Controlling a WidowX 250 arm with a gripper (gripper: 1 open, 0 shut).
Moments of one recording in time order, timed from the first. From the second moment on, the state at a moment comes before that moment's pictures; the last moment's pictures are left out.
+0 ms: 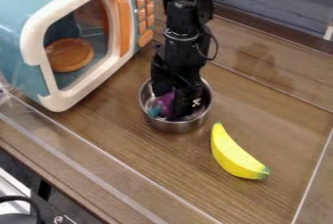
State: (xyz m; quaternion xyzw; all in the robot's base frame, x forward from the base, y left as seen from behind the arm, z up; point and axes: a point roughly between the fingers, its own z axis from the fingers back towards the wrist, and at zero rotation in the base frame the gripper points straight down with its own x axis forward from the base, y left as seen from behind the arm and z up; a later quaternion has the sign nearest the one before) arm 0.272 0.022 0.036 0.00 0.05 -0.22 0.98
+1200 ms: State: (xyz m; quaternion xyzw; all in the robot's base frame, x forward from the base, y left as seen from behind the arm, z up) arm 0.271 0.025 0.031 -0.01 0.05 -0.21 0.98
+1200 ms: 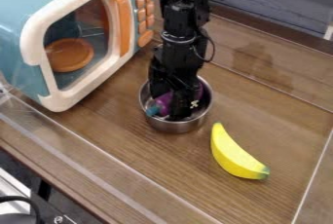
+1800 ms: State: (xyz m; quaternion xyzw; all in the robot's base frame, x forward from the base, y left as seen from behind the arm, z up) arm 0.270 0.024 0.029 -0.01 0.06 -0.21 0.98
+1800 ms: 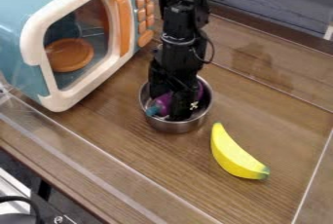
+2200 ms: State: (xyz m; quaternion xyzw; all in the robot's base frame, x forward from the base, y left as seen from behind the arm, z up) arm 0.270 0.025 0.030 -0.02 0.06 -0.20 0.98
